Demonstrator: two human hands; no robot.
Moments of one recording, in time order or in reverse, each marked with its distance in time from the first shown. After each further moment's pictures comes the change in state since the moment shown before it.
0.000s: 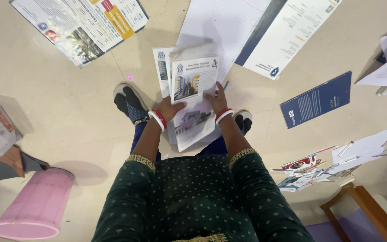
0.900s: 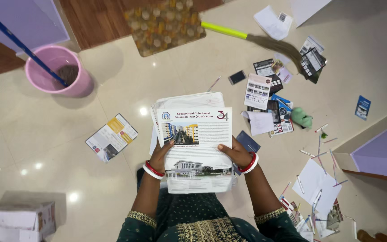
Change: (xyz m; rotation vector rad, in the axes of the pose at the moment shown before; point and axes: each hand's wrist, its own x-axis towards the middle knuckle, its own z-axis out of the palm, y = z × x) left_hand -0.543 0.375 0.152 -0.722 -0.346 0.755; right_hand -0.633 -0.445 -0.251 0.125 -0.330 -0.746
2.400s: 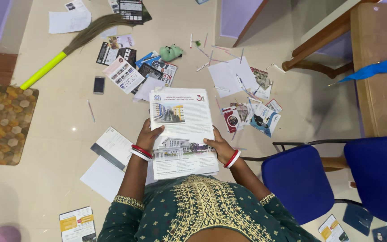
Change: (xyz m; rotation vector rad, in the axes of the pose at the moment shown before) left_hand -0.038 -0.262 0.368 0.676 -0.630 -0.616; right_hand -0.452 0.018 -0.049 0.655 1.110 -0.180
